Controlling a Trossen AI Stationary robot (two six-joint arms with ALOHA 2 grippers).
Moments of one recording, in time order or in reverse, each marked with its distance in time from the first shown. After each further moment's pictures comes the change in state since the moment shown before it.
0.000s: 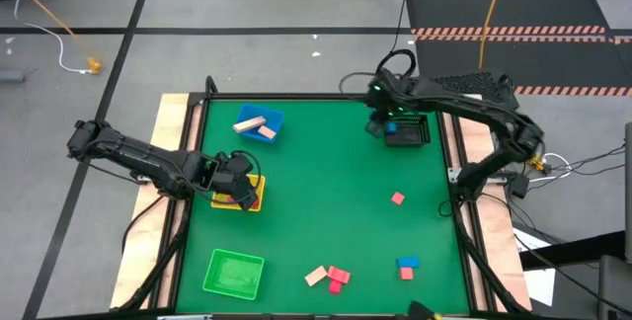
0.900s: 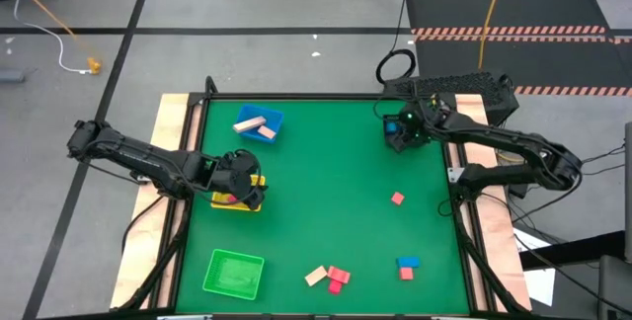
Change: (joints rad) left arm 0.000 0.000 0.000 0.181 -0.039 0.043; right arm -0.037 -0.375 -0.529 0.231 0.151 0.293
